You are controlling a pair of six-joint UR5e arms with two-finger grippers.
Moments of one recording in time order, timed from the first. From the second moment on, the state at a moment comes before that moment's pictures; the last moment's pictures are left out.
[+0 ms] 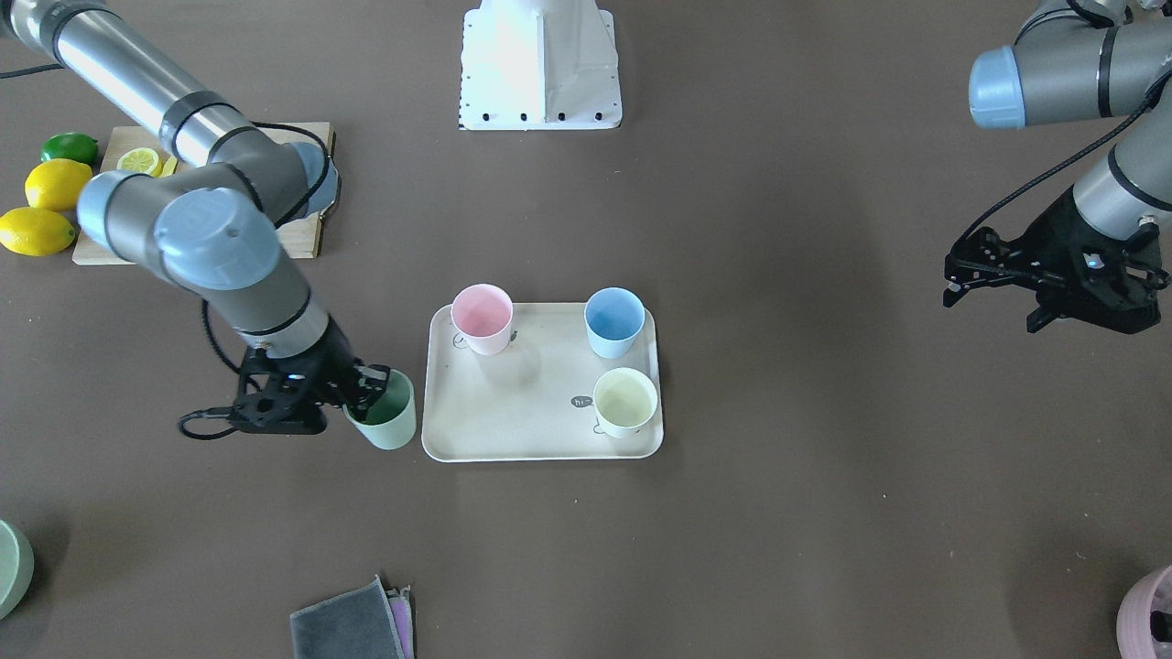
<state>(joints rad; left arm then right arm) -1.14 -1.86 -1.79 -1.59 -2.26 -0.30 0.69 -0.84 1.41 -1.33 1.93 1.31</state>
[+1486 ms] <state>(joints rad) -1.19 -1.68 -1.65 -1.77 -2.19 -0.29 1.14 -1.28 1.65 -1.43 2.23 0.62</state>
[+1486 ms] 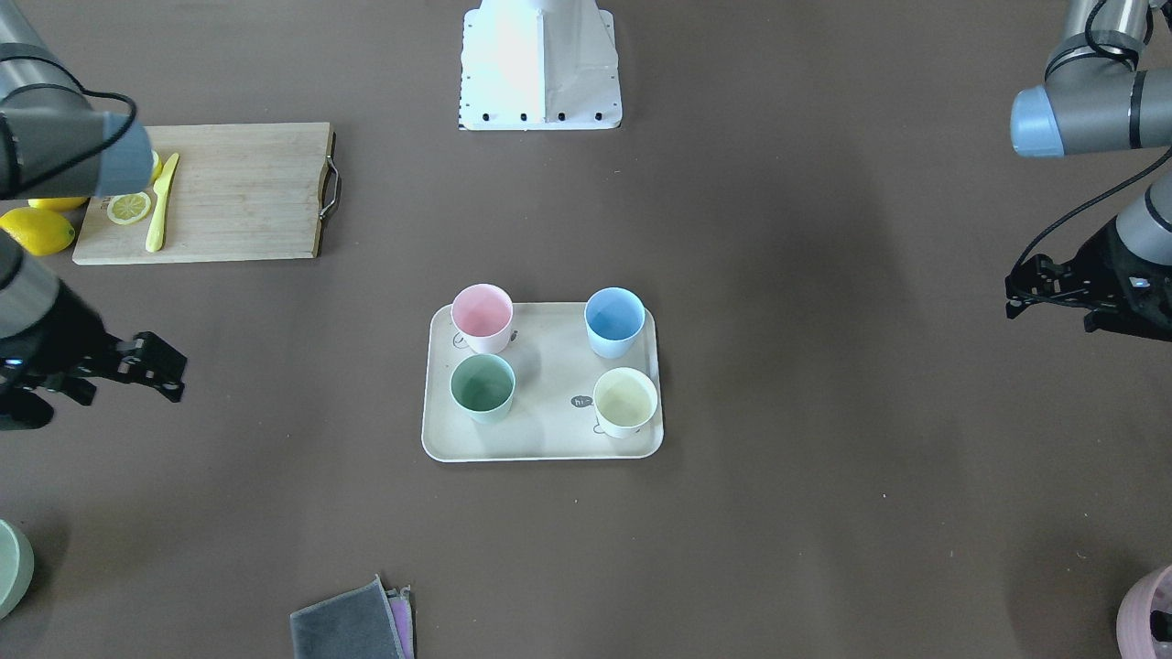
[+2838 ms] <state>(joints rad) -1.67 -1.56 -1.65 -1.40 -2.34 0.34 1.53 -1.60 1.76 -1.76 2.27 0.04</state>
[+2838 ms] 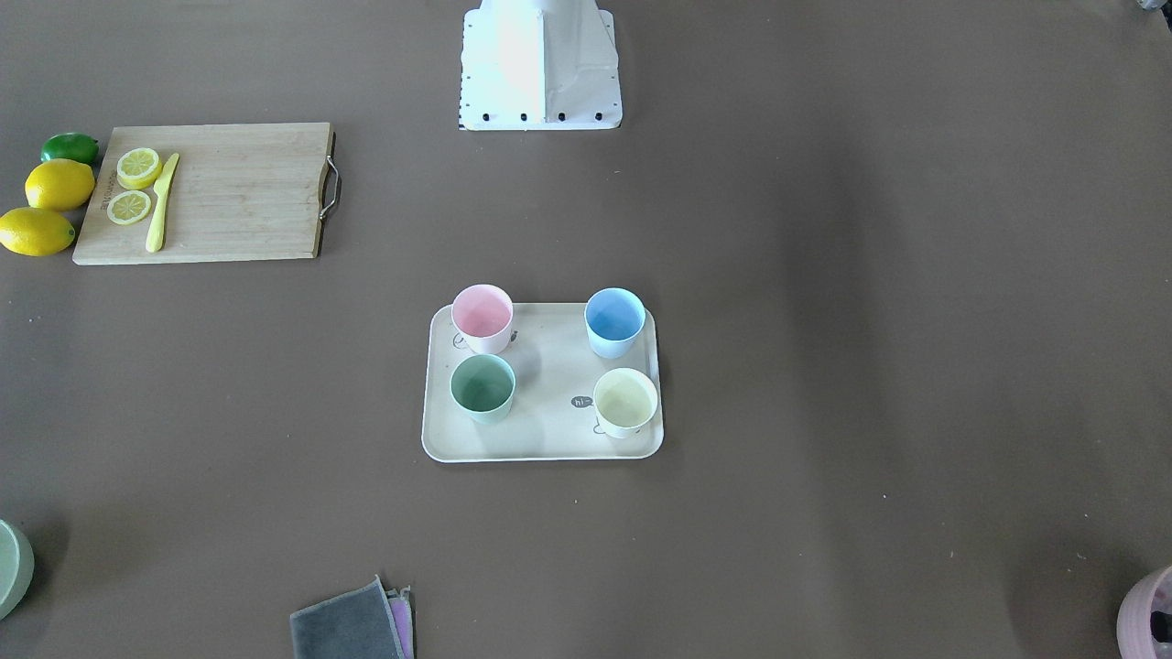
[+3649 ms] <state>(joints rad) -1.68 -1.53 -1.67 -1.41 -2.34 0.35 1.53 -1.60 1.76 -1.77 2.26 0.02</state>
